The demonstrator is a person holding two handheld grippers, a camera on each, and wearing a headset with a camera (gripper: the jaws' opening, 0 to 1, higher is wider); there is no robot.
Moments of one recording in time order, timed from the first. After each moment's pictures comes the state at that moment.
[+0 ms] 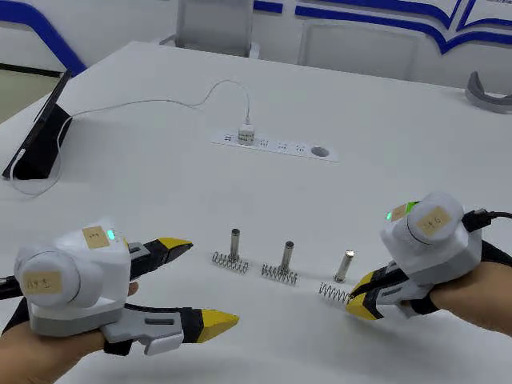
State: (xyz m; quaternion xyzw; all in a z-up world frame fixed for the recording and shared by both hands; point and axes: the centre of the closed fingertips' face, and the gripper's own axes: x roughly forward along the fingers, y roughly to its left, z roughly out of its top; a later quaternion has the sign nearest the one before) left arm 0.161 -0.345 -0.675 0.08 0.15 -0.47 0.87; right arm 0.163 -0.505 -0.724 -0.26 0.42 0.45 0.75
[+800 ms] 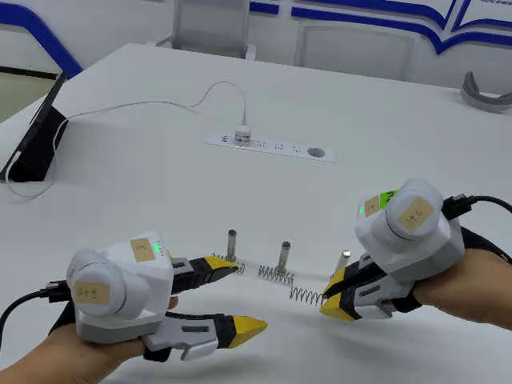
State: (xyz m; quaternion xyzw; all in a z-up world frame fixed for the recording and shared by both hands) left arm 0.148 -0.395 -0.680 0.09 0.14 -0.53 0.83; right arm 0.145 -0.460 -0.700 -0.29 0.38 0.51 0.71
